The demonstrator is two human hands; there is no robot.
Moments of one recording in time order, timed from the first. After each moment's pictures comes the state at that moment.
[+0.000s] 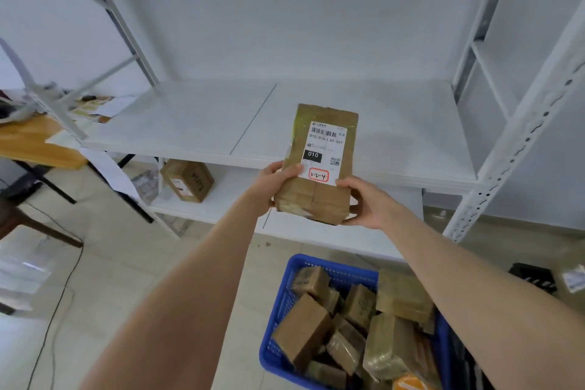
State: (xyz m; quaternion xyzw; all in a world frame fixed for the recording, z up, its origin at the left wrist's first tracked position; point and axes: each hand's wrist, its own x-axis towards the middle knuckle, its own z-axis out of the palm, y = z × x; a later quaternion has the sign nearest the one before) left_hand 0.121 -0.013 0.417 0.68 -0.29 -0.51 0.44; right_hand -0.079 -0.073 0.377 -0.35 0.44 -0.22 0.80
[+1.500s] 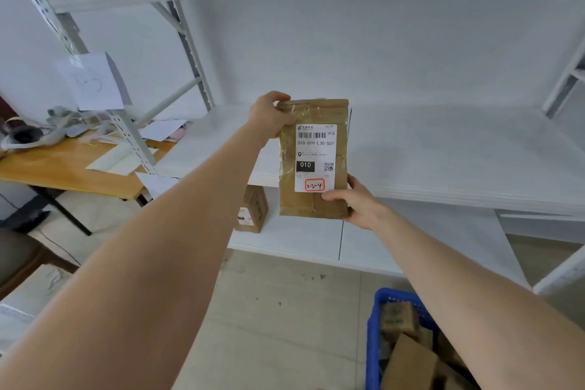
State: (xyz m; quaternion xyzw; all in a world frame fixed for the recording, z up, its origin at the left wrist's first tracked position) left_hand 0.513 -0.024 0.552 0.70 -0.49 -0.28 0.44; right_hand 0.323 -0.014 0.418 -0.41 0.46 -0.30 0.73
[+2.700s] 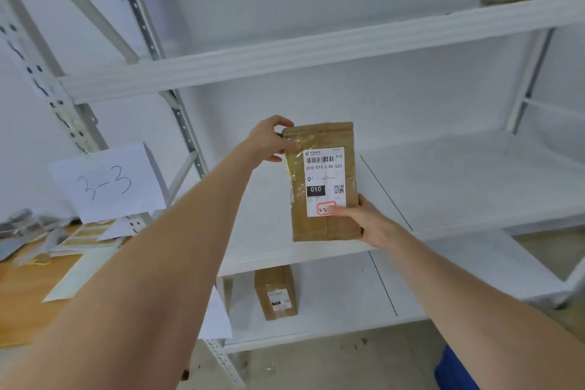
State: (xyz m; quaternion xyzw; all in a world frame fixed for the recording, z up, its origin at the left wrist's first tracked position) left_hand 0.786 -0.109 0.624 0.57 -0.67 -0.35 0.32; right_hand 0.584 -0.071 0.460 -0.40 0.50 -0.43 0.64
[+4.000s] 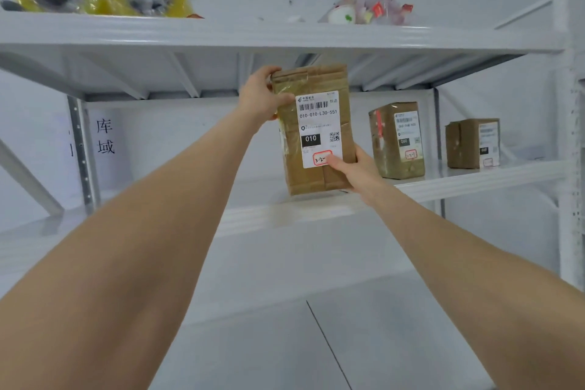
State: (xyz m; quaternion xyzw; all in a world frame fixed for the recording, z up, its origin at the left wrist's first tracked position) left_hand 0.610 -0.127 0.920 0.35 -0.72 -0.14 0.58; right_hand 0.426 -0.134 0.789 -0.55 0.40 -0.68 0.26
